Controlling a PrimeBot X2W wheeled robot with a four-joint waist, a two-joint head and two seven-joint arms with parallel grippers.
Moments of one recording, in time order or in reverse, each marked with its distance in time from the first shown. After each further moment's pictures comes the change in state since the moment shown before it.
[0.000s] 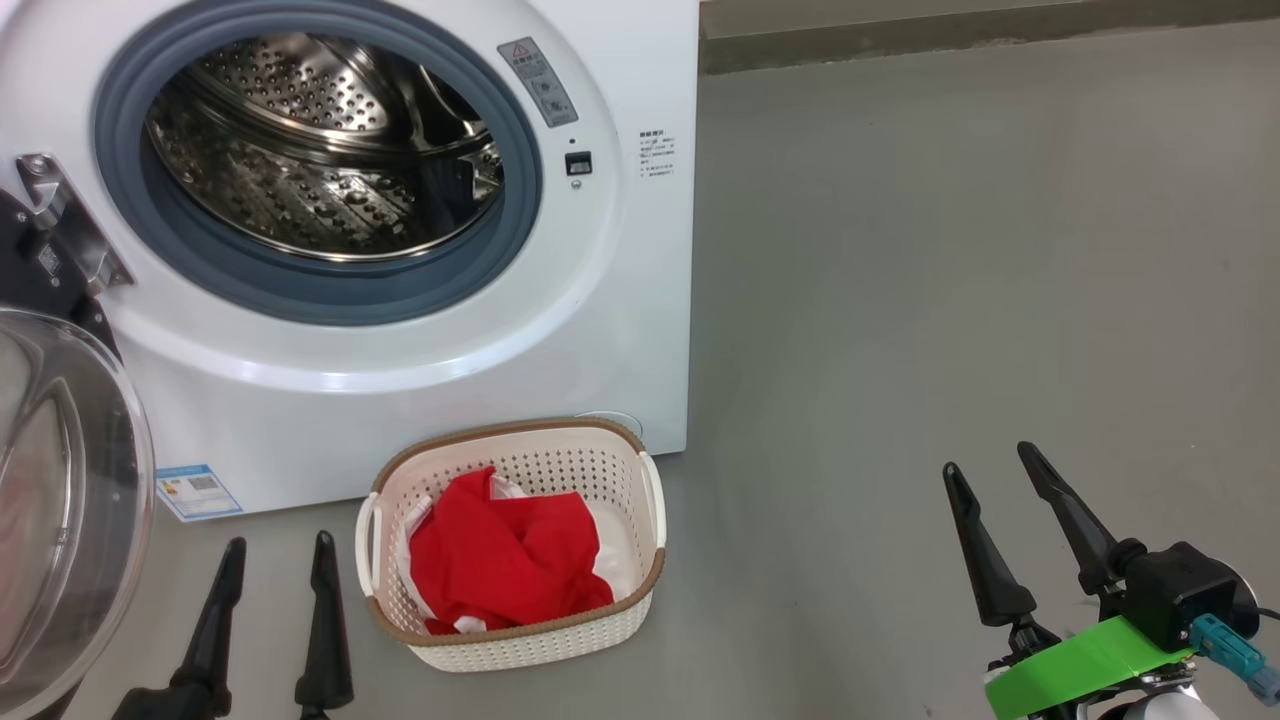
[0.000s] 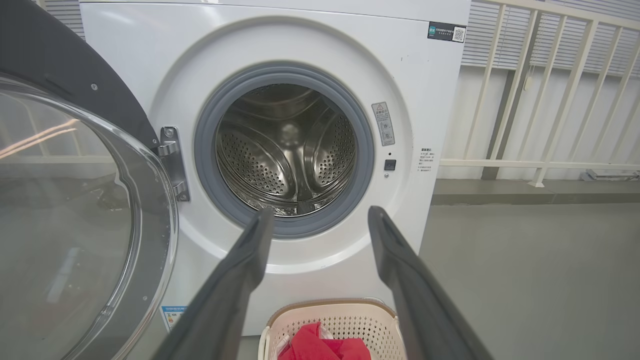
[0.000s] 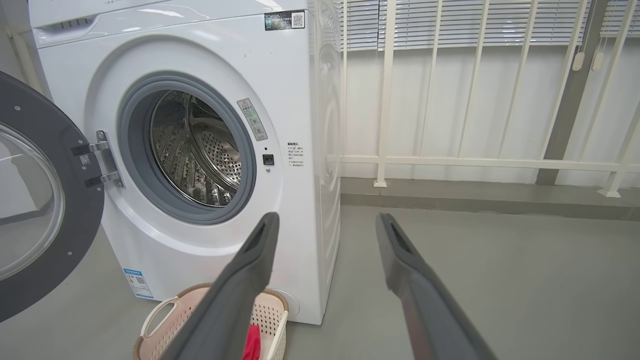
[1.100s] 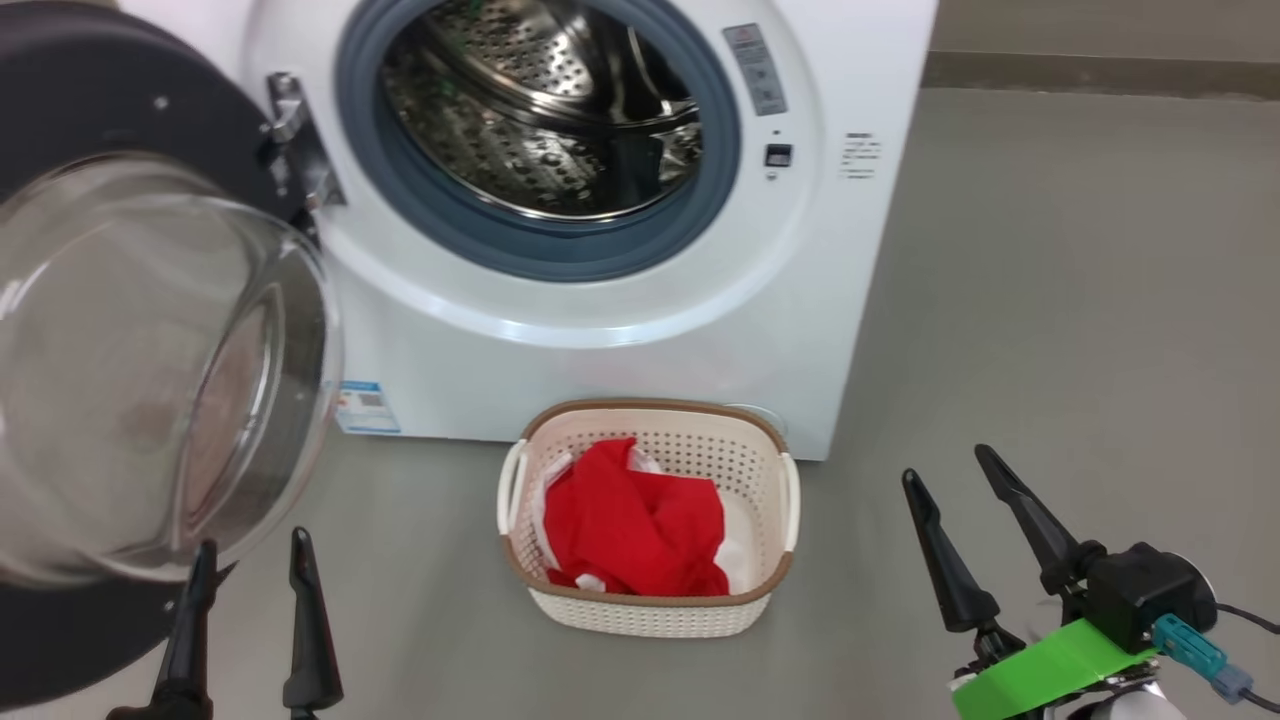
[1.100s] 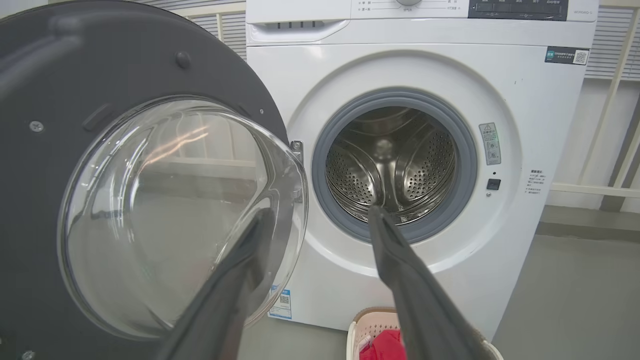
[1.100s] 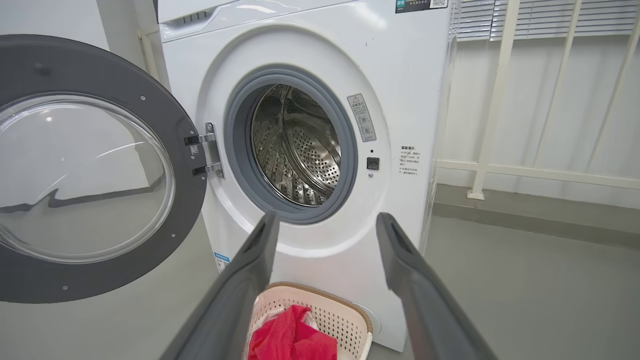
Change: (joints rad) left arm 0.040 -0.001 -0.015 -0.102 0.026 0.106 0.015; right arm -0.009 0.003 0.058 -0.002 0.005 0.000 0.000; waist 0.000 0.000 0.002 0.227
